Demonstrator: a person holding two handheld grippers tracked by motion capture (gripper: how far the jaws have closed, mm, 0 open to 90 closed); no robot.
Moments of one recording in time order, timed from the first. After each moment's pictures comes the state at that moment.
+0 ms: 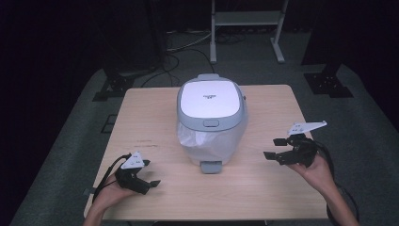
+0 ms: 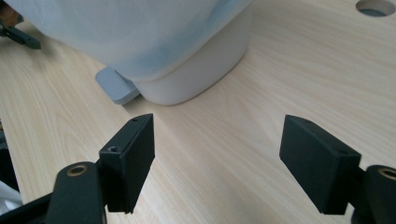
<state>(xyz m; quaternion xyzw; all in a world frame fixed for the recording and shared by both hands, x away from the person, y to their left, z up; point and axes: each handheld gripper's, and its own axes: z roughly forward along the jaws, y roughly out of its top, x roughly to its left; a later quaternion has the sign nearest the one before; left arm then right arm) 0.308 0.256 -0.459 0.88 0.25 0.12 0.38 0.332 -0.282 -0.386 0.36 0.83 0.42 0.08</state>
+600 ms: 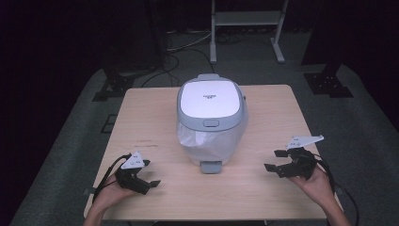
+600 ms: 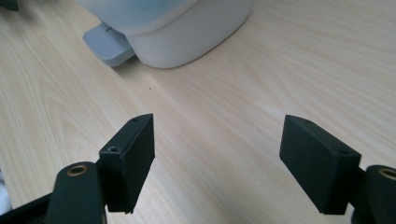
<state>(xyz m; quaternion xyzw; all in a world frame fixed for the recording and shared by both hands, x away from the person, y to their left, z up) 0.307 0.256 -0.458 0.88 0.25 0.12 0.38 0.310 -0.282 -0.416 0.36 0.84 0.40 0.09</state>
